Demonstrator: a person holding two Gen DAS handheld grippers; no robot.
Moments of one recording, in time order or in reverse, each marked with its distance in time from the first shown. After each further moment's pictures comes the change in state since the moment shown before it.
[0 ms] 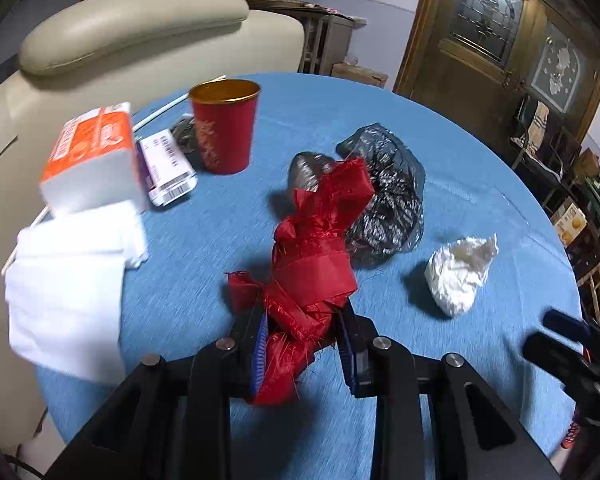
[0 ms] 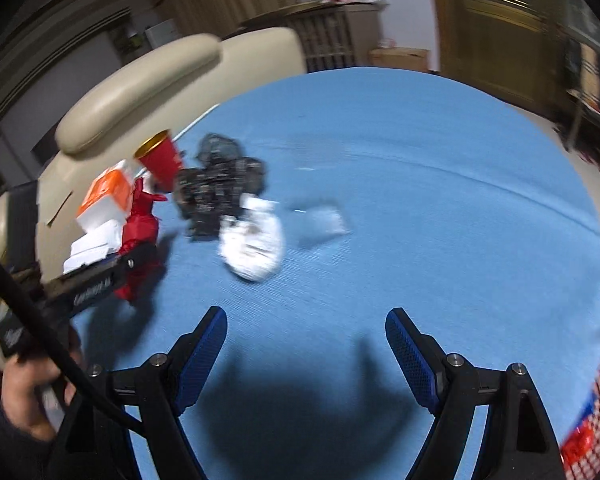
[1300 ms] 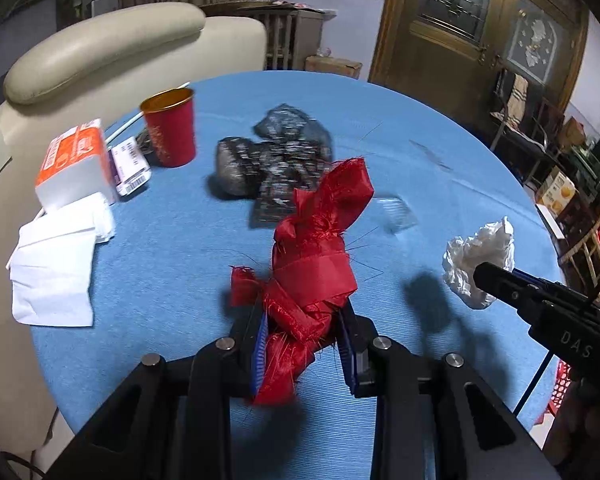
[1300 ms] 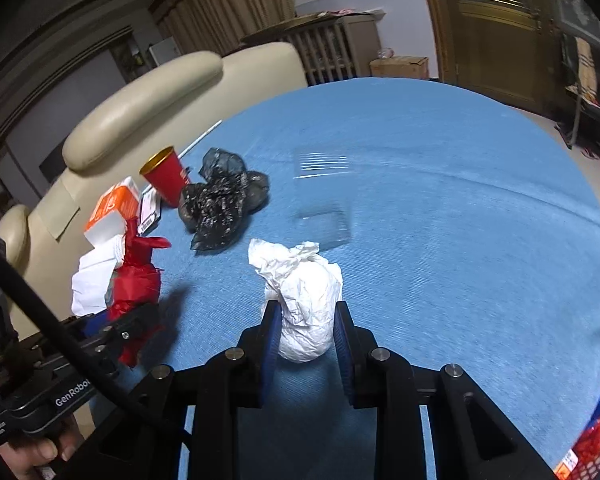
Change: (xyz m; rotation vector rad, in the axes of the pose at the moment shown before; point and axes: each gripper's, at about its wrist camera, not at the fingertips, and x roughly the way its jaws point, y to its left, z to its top) left arm -0.034 -0.078 -0.027 0.110 0.021 -0.019; right arm -0.023 -0.028 -0.013 0.081 -0.071 0.012
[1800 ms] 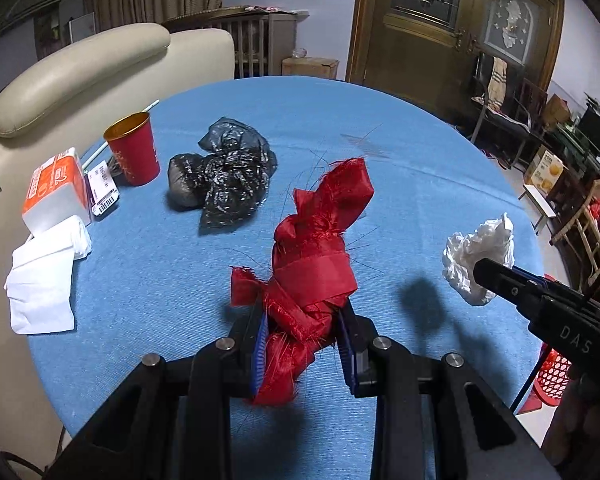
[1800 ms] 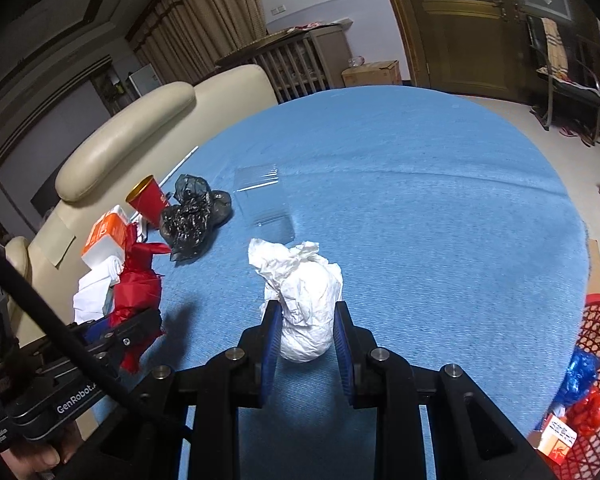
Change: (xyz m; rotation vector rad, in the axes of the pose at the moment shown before) left arm -0.013 -0.046 -0.003 0.080 -0.007 -0.012; right arm -0.040 -0.041 -0.017 0.090 -0.056 -0.018
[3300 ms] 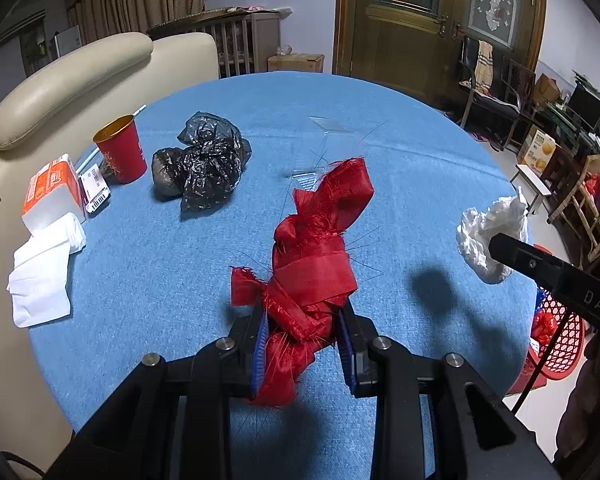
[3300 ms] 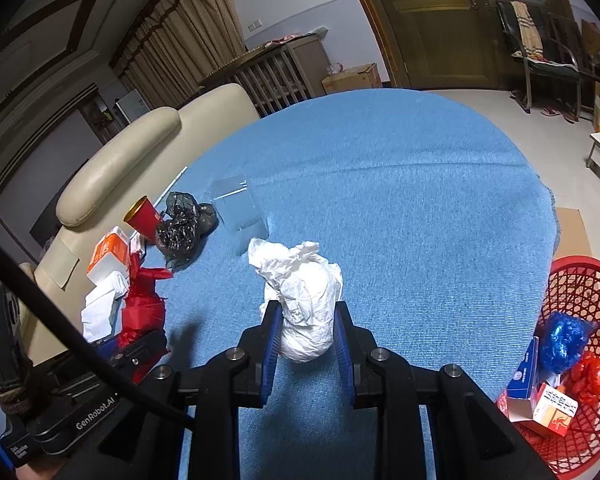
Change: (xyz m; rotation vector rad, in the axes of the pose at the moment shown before) left arm -0.008 -0.025 -0.021 0.067 0.012 0.001; right arm -0.028 -0.023 -0.016 0.087 -0.045 0.004
